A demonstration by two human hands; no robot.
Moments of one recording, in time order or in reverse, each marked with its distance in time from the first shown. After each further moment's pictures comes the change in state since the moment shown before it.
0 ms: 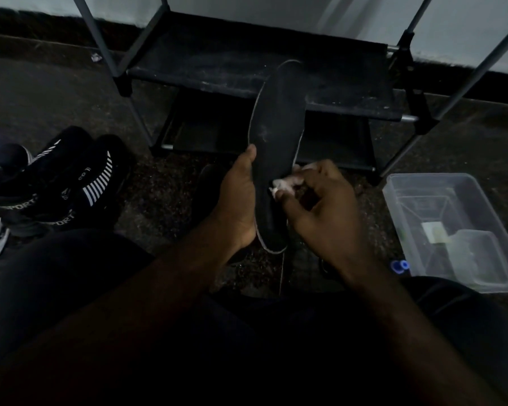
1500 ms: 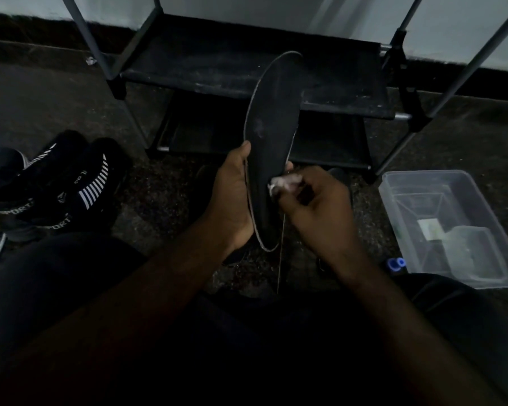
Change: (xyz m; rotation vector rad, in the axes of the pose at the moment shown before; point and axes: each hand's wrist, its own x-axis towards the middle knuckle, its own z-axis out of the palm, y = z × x) left_hand -0.006 0.004 0.004 -0.059 -0.031 0.060; right_hand 0.001 0.003 0.004 0.139 0.023 0.101
